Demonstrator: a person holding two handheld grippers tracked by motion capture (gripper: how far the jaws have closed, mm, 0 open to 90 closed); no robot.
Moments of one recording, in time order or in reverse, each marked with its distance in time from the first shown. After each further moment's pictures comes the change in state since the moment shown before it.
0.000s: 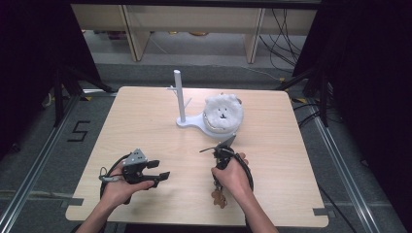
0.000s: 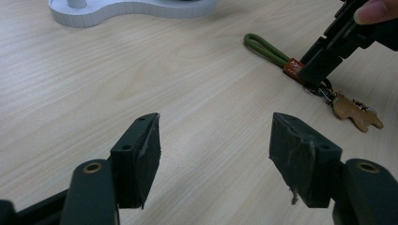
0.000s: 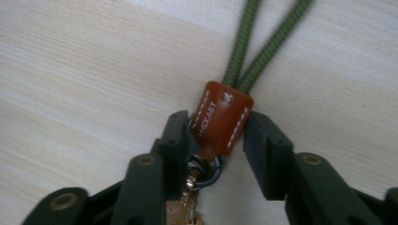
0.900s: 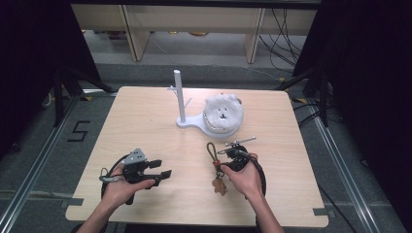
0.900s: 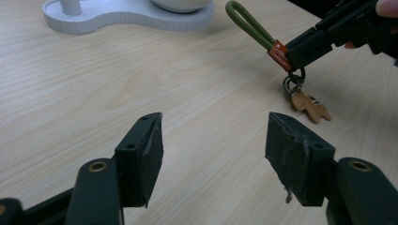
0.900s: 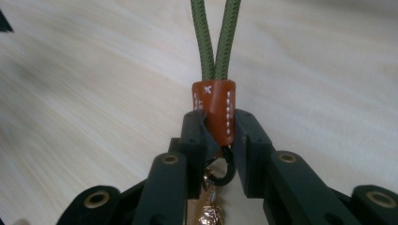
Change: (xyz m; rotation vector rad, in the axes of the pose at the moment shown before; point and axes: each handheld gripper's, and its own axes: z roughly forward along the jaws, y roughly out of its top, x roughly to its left) left arm -0.003 0.003 0.001 -0.052 -0.033 -0.060; right arm -0.033 -0.022 -0.013 -0.402 0.205 -0.141
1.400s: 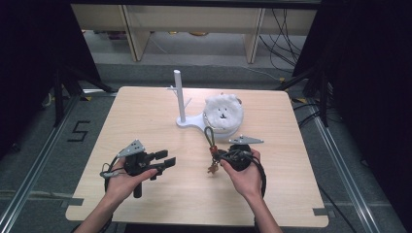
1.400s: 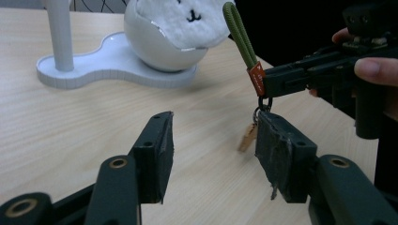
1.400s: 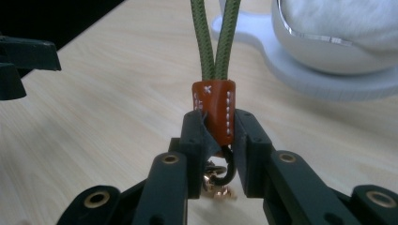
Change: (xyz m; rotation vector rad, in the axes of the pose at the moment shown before) left arm -0.007 0.028 -0.001 -0.166 -0.050 -0.074; right arm 0.011 0.001 -0.019 -0.339 0.057 -0.105
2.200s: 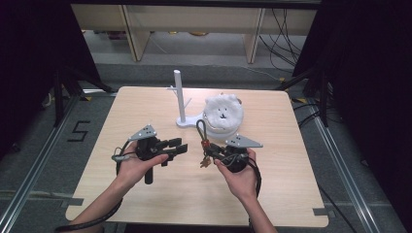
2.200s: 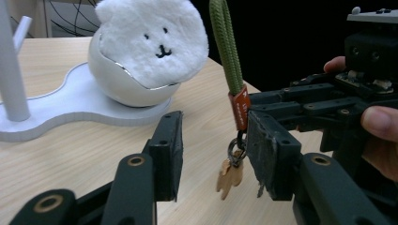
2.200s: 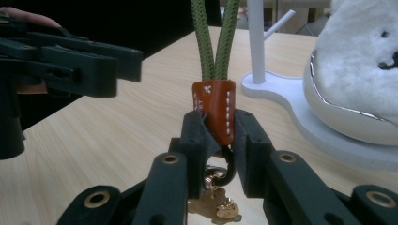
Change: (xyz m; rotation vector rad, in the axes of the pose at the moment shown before) left arm -0.012 0.041 0.031 -0.005 -0.093 0.017; right arm 0.021 0.006 -0.004 -0.194 0.088 -0.093
